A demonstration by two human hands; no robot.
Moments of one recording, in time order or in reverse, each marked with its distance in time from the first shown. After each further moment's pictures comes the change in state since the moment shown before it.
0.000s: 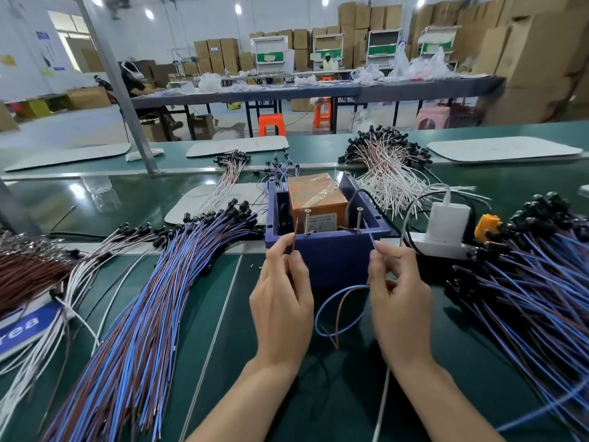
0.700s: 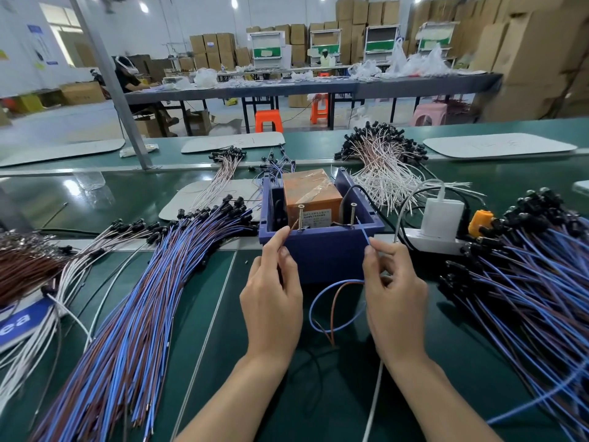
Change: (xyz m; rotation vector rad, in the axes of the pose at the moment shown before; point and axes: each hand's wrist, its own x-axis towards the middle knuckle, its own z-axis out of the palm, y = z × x) left_hand 0.003 0.000 -0.001 -0.008 0.000 -0.096; right_hand 0.002 -0.001 0.000 0.011 0.033 0.036
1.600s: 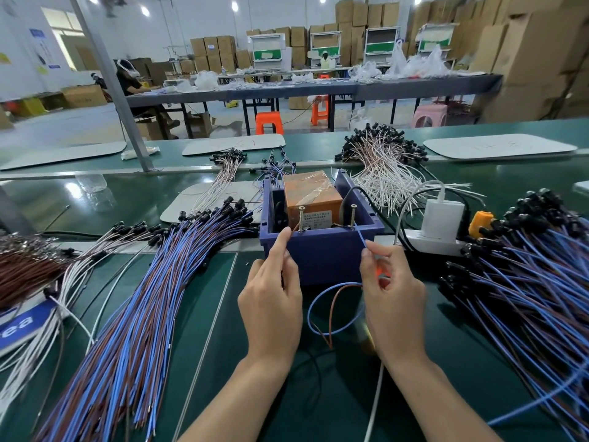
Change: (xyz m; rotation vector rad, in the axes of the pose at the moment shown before) left_hand 0.000 0.006 -0.003 0.088 0.045 0.098; right_hand 0.000 0.003 0.001 -0.008 -0.019 -0.030
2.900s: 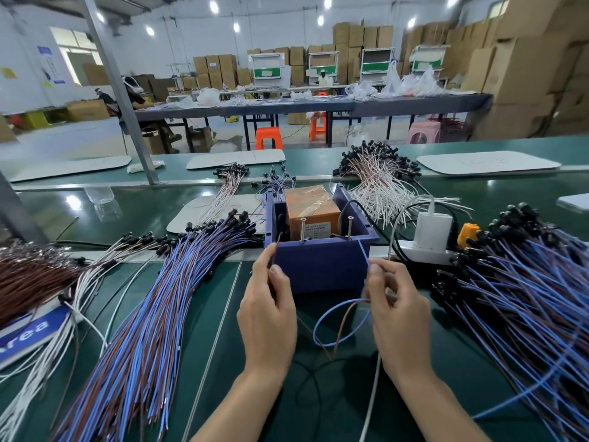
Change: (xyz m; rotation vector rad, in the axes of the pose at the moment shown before) left_hand -0.010 -0.009 -0.013 -0.126 -0.041 -0.182; right_hand -0.013 -0.001 -0.017 0.028 -0.024 0.028
